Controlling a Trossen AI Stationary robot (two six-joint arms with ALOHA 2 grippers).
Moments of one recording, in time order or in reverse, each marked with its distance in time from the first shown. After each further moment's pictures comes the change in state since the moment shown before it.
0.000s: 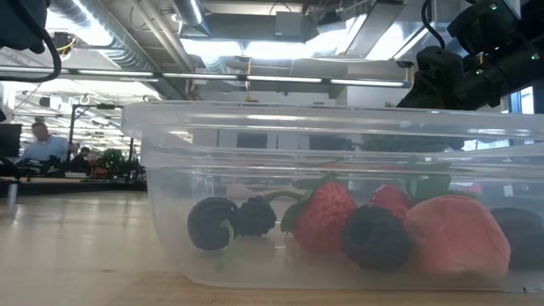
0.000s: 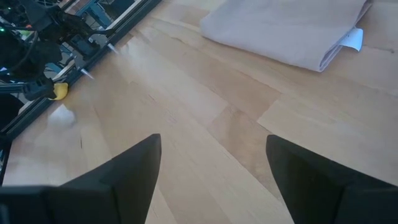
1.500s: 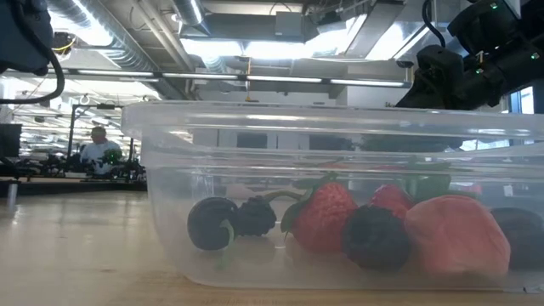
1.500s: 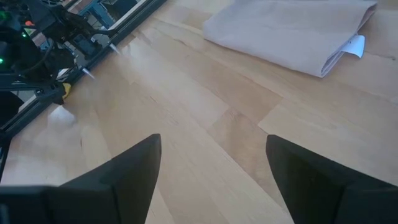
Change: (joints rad) left arm 0.040 0.001 -0.110 0.200 0.029 -0.060; right arm 0.000 0.000 0.000 0.011 0.001 -0.024
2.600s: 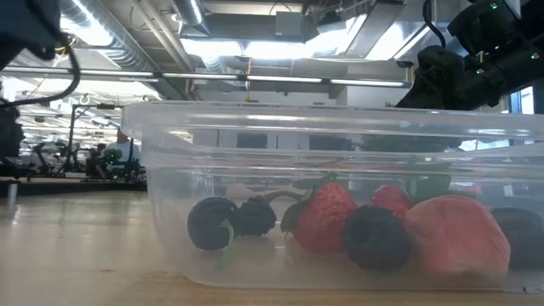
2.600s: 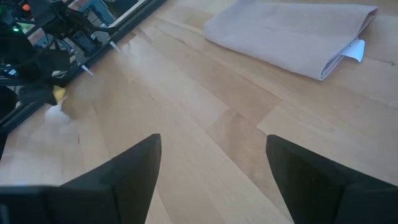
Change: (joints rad) left arm 0.001 0.002 0.031 0.056 -0.071 0.206; right arm 0.000 0.000 0.000 0.000 0.000 -0.027
